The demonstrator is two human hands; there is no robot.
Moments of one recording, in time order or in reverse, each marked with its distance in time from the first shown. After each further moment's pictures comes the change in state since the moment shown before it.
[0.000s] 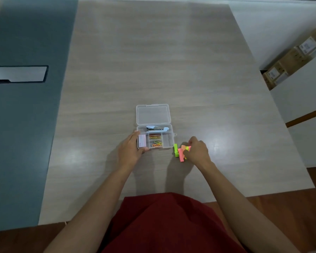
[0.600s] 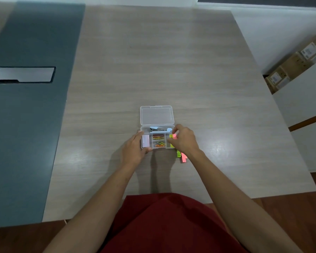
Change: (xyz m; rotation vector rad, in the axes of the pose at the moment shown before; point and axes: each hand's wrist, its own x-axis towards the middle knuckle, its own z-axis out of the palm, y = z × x) left_hand 0.000 -0.004 0.001 -0.010 -0.016 -0.005; right_hand 0.005 -0.067 0.000 0.131 0.047 -0.235
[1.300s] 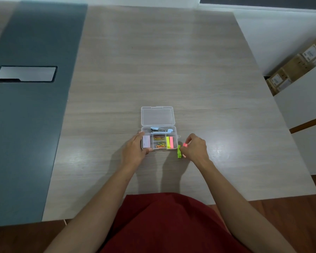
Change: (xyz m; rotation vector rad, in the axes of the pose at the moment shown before) left_hand 0.000 -0.003 0.001 -0.032 0.014 0.008; right_hand -0.012 0.040 -0.001 -0.044 0.054 0.184
